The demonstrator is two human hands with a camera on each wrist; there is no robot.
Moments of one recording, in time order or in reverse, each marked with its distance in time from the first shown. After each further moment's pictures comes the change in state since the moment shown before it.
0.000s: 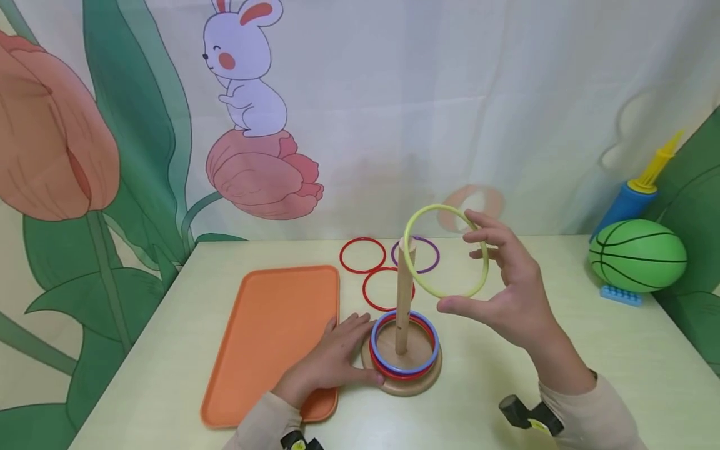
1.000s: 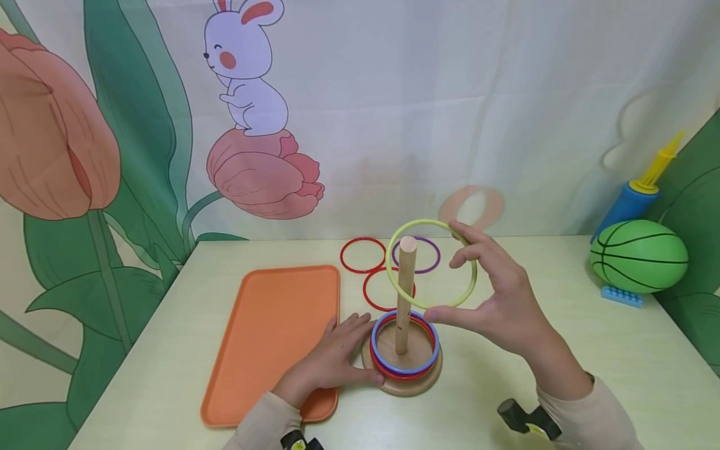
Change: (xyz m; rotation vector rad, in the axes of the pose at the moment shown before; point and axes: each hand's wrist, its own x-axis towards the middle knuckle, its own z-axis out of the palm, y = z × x) left_hand 0.001 -0.001 0.000 0.001 0.001 0.001; right_hand -0.002 0.001 0.007 -0.170 -0.091 -0.096
